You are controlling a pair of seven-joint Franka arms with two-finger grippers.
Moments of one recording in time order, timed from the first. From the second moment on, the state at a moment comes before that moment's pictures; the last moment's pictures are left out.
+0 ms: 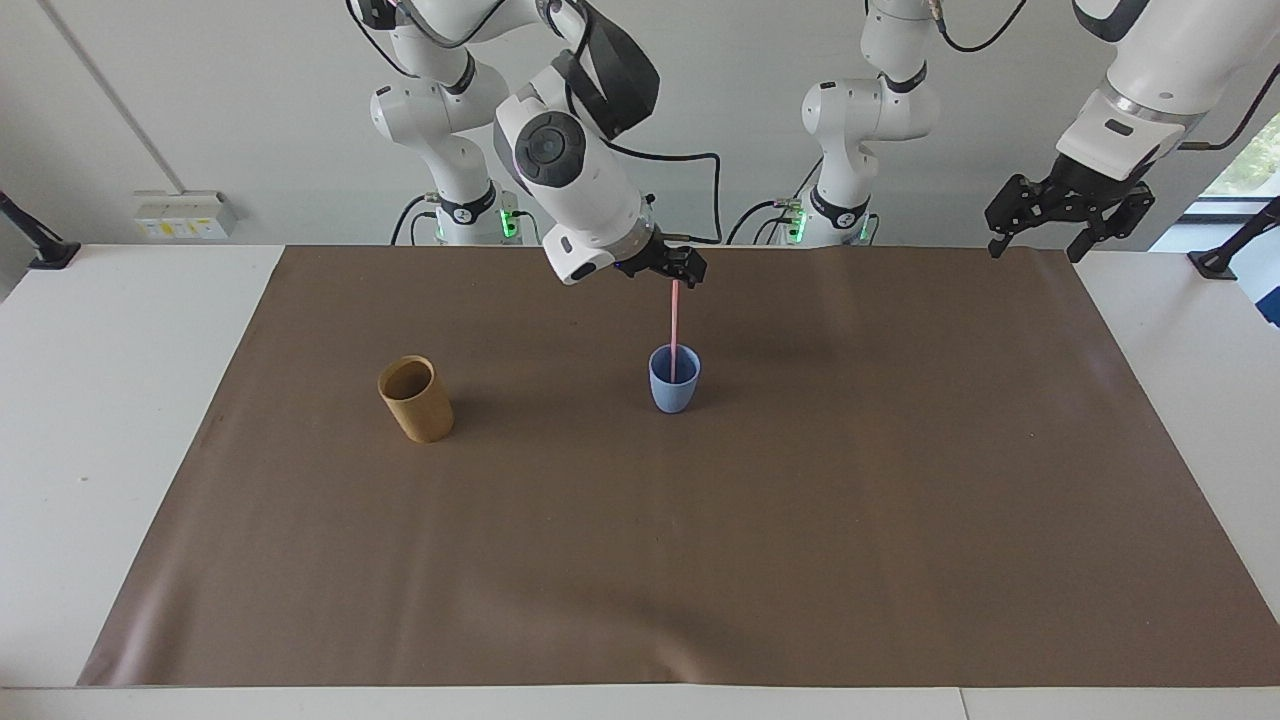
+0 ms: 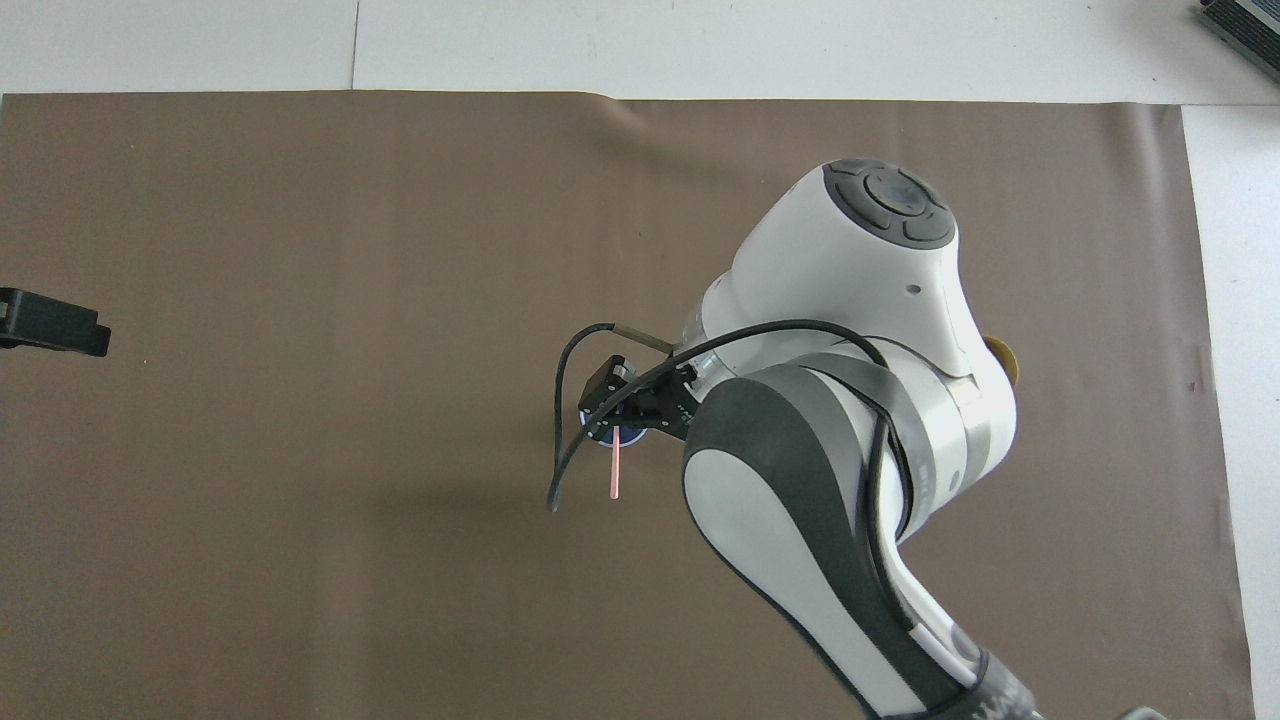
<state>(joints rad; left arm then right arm) -0.09 -0.02 0.05 -1.50 0.00 1.48 0.11 0.39 0.22 0.11 -1.55 0.38 1.64 0.79</state>
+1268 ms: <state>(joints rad) -0.09 -0.02 0.05 -1.50 0.00 1.48 0.11 0.10 0.01 0.05 -1.54 -0.03 1.57 0.39</state>
